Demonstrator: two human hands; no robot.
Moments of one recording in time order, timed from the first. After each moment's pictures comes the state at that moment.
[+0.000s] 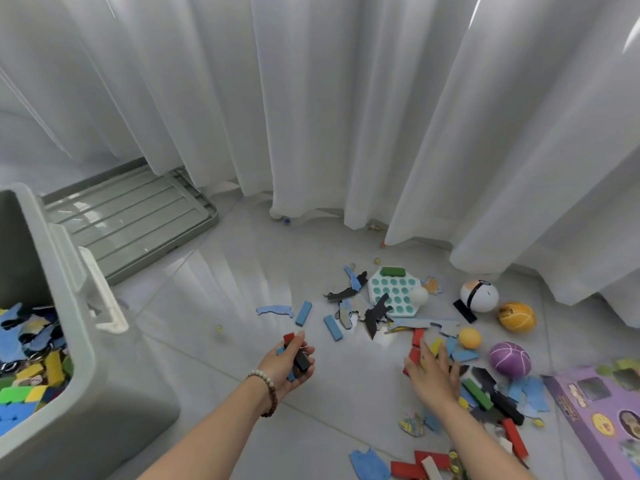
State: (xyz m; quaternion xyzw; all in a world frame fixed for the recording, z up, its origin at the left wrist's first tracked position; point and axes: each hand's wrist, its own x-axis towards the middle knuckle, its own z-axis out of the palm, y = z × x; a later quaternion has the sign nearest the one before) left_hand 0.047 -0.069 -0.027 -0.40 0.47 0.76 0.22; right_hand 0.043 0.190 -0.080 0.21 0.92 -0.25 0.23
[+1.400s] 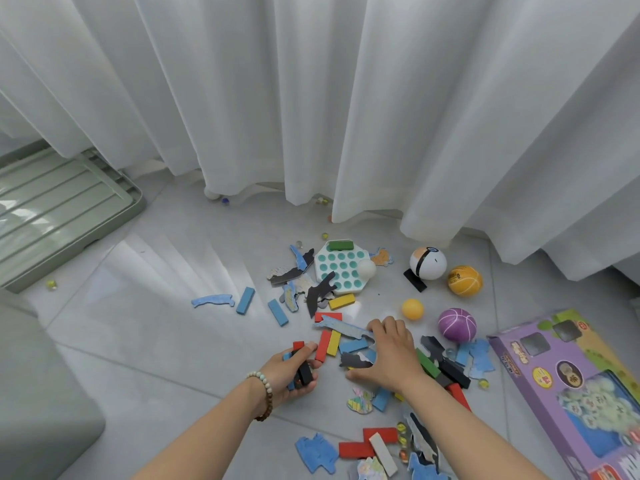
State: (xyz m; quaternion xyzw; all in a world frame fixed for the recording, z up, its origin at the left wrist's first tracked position) left_hand 0.043 0.021 -0.075 -0.35 0.53 0.68 0.37; right_hand 0.035 0.227 -0.079 -0.03 0.97 -0.11 0.21
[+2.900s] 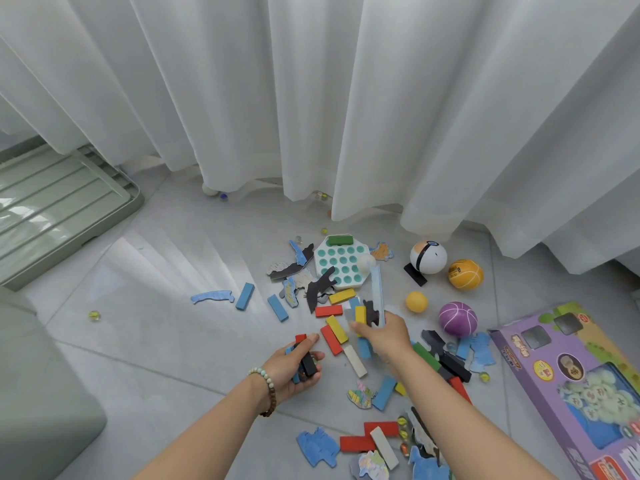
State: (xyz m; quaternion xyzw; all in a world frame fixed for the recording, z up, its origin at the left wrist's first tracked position) left_hand 0.044 0.026 -0.071 -0.36 0.48 0.71 0.37; right_hand 0.019 0.205 -0.071 0.28 0.77 -0.55 0.16
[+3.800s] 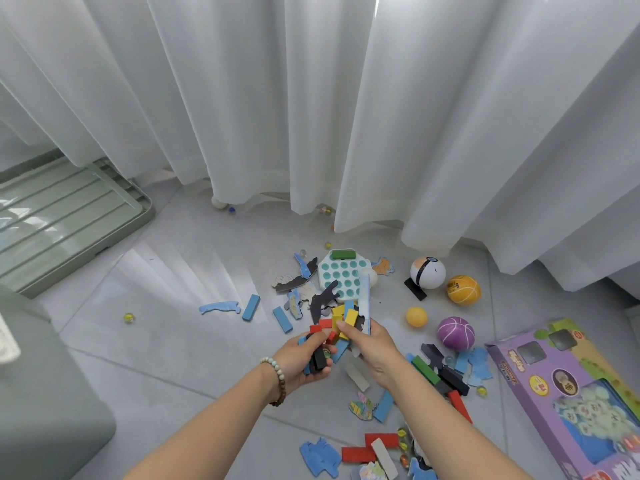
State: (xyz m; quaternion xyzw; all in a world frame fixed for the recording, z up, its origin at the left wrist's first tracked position) left_hand 0.028 0.034 -0.026 -0.29 0.52 0.71 0.37; right_hand 0.018 0.179 -0.054 0.28 0.62 -0.71 0.20
